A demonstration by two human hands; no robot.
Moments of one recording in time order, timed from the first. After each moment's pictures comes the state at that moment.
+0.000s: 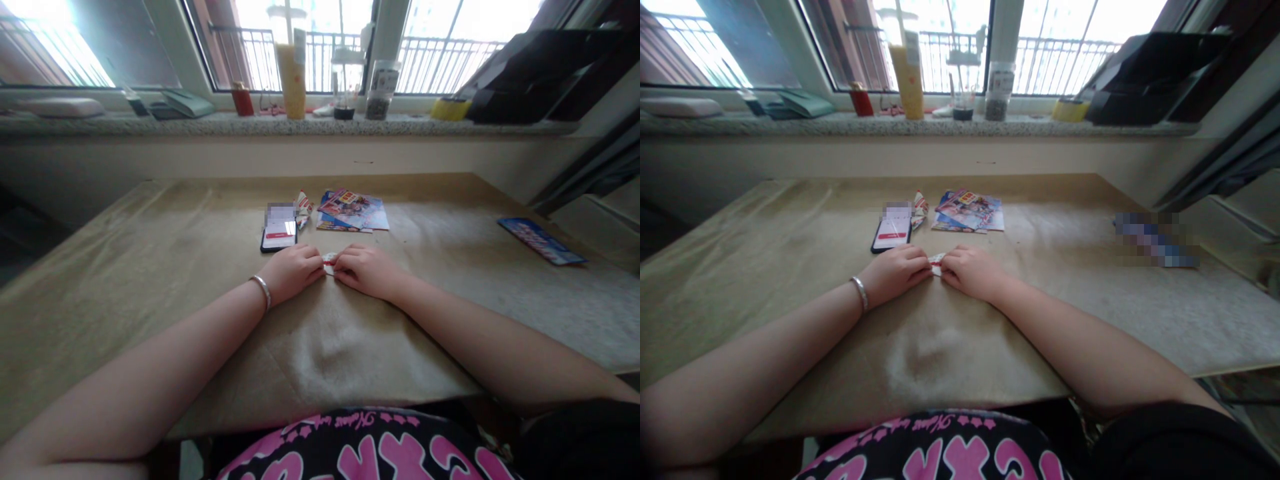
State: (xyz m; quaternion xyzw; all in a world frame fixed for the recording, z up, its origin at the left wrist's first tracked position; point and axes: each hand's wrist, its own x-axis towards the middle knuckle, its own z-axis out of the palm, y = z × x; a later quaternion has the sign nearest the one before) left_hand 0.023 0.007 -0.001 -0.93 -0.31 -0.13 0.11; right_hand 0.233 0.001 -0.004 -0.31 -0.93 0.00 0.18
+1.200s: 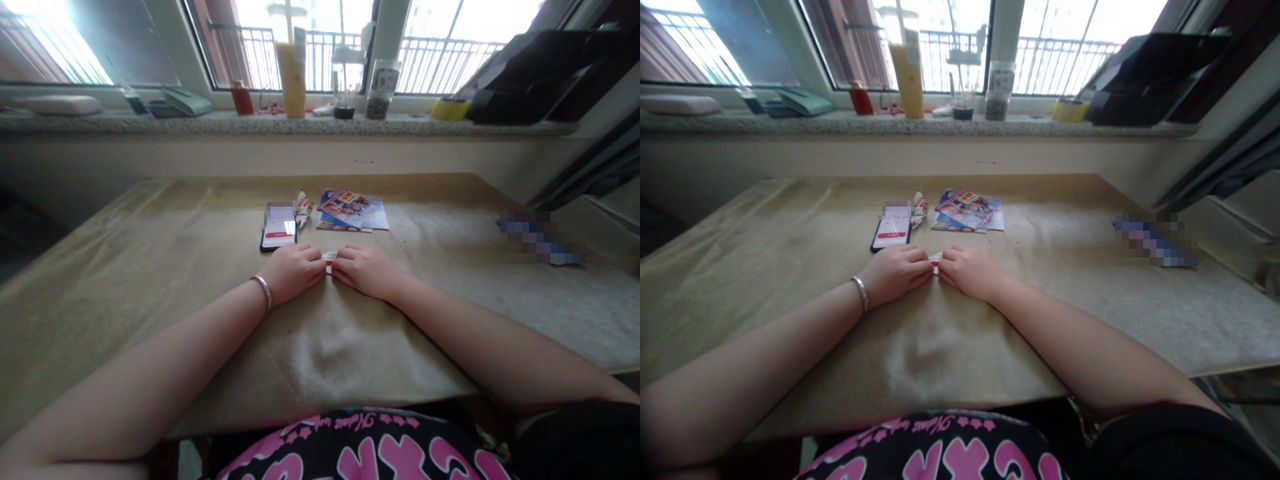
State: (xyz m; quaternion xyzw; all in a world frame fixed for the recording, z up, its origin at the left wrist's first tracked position) left_hand 0.025 0.005 0.002 -0.94 -0.28 -0.12 0.17; right_hand 0.230 0.003 -0.006 -0.30 -0.94 -0.09 0.15
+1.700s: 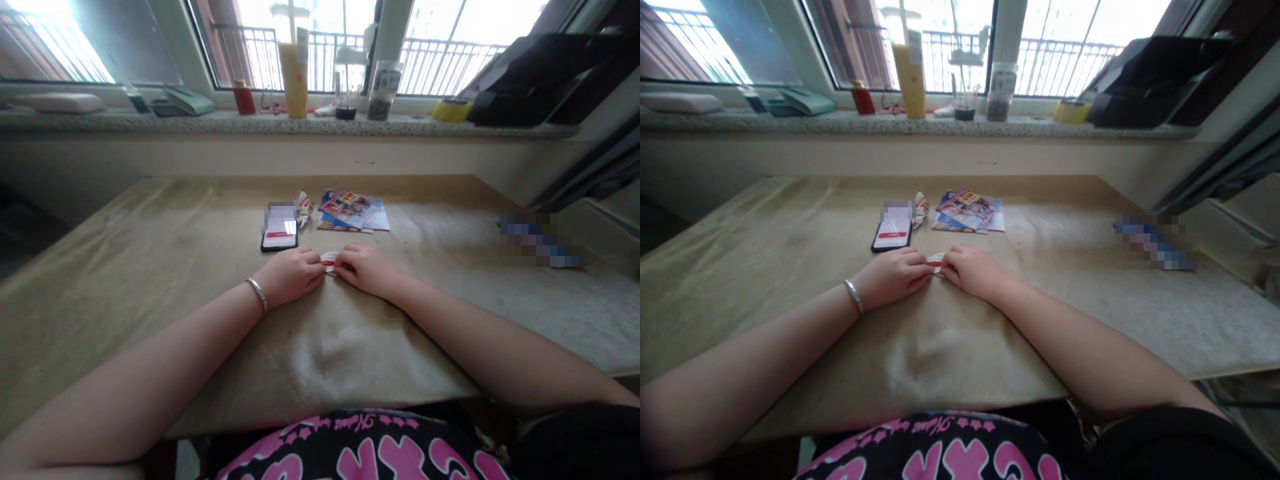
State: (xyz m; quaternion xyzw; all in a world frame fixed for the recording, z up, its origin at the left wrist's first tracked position) left_hand 0.023 -0.002 0.003 -0.95 -0.26 -0.12 0.15; right_hand 0.230 0.004 -0.006 -0.38 -0.91 0.04 0.18
